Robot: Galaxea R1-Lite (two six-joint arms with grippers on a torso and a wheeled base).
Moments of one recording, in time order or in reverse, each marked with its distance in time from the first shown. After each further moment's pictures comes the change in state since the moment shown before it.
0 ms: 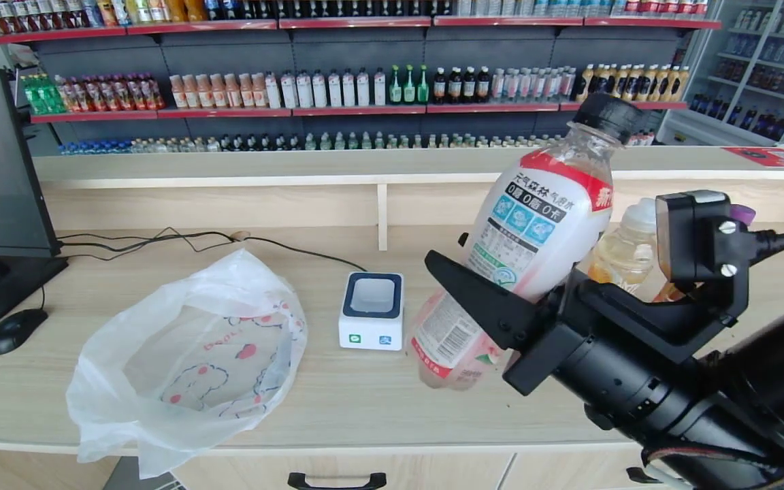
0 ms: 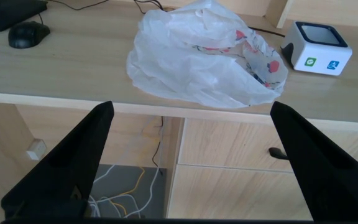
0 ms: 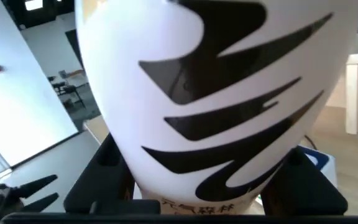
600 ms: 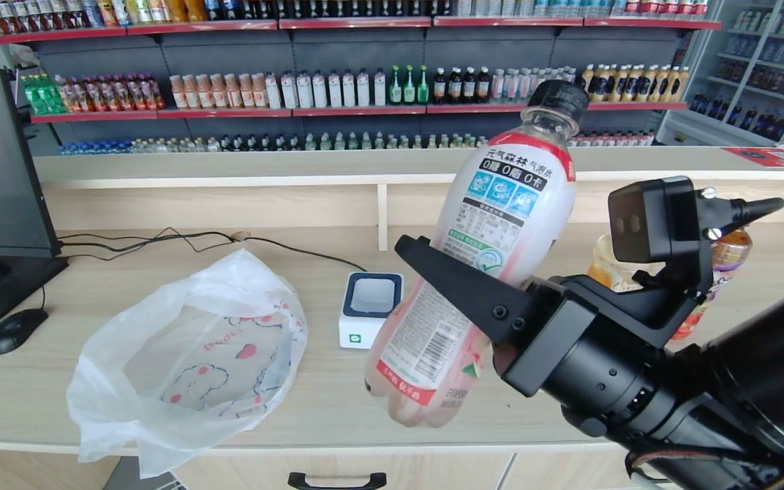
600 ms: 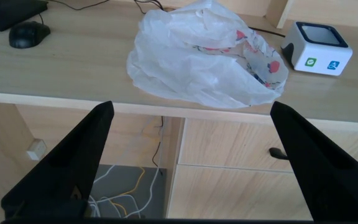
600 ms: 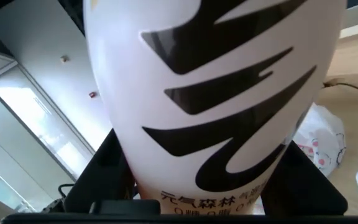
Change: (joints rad) left arm 0.000 0.000 0.000 0.000 0.000 0.000; right arm 0.042 0.041 -0.066 -0.026 0.091 0.319
